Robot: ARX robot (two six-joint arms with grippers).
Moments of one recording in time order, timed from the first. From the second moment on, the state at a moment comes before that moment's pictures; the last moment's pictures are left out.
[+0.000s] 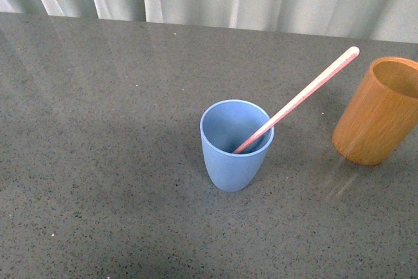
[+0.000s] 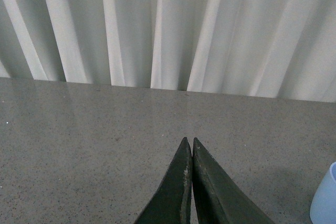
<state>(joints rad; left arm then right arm) 0.00 0.00 0.02 0.00 0.00 0.00 0.00 0.23 0.02 0.23 0.00 0.00</state>
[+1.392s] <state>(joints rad) 0.00 0.00 0.02 0.00 0.00 0.00 0.00 0.00 0.02 0.00 0.00 0.00</state>
